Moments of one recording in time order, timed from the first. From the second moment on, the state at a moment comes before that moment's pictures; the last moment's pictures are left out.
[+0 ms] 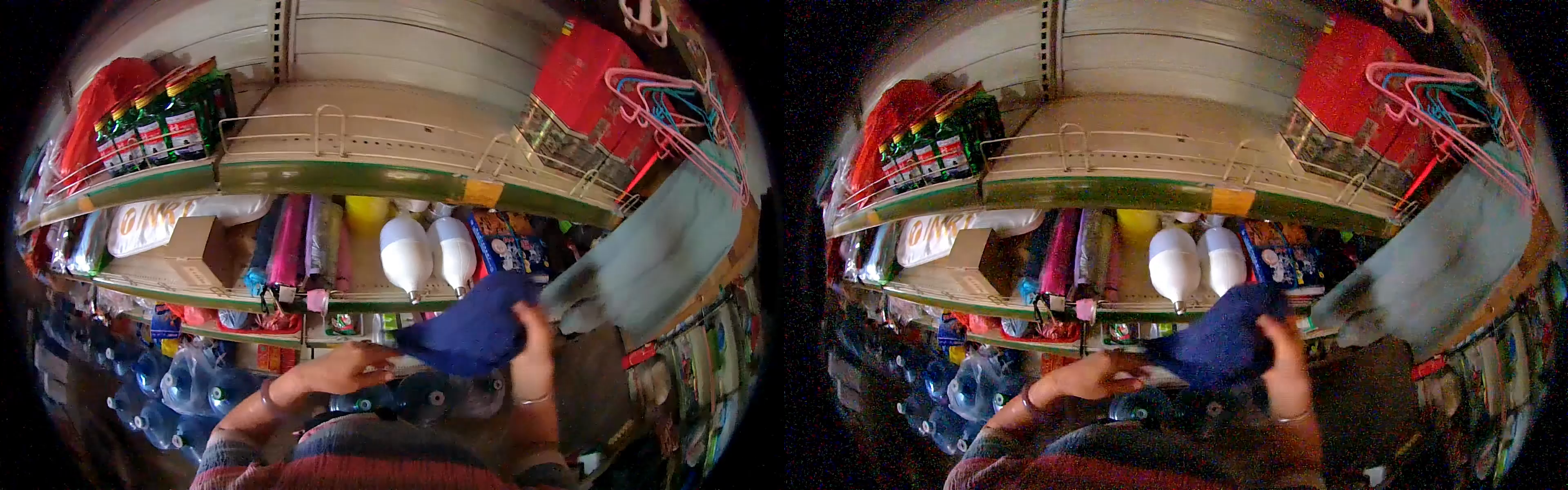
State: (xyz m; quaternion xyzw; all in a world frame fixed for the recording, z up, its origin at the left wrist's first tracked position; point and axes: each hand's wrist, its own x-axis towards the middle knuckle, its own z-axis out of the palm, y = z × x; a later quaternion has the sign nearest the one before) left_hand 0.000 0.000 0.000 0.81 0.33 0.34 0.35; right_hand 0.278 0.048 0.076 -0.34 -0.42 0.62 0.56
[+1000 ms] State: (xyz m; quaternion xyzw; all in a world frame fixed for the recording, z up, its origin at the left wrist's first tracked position) left_hand -0.141 0.091 0.140 0.73 0.51 0.32 -0.33; right_hand -0.100 0.384 0.245 -0.14 -0.99 -0.05 0.06
